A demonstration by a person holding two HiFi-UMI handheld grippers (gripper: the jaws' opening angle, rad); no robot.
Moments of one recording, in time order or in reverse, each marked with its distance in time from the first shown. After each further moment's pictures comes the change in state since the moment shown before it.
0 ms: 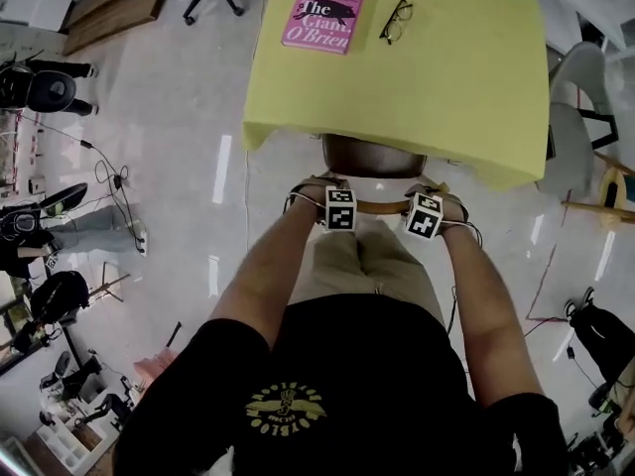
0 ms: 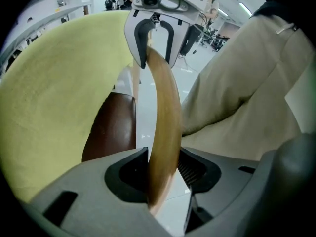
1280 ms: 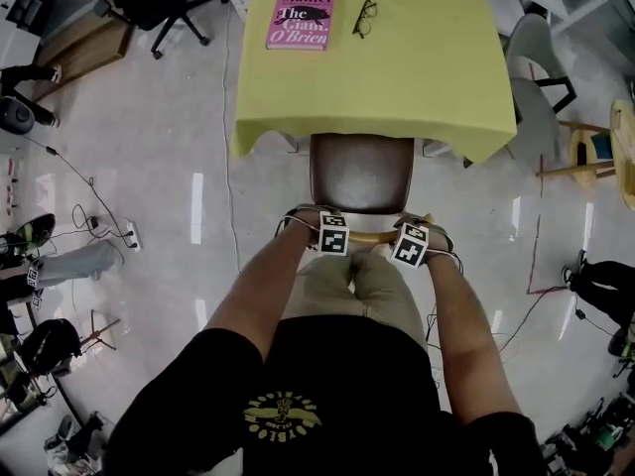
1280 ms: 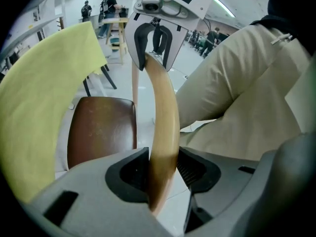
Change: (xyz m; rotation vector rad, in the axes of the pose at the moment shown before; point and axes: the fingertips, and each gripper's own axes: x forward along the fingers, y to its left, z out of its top) left arm 0.018 -0.134 -0.021 0.203 -0.017 -0.104; right arm 0.025 0.155 0.006 0.215 0.052 -0.051
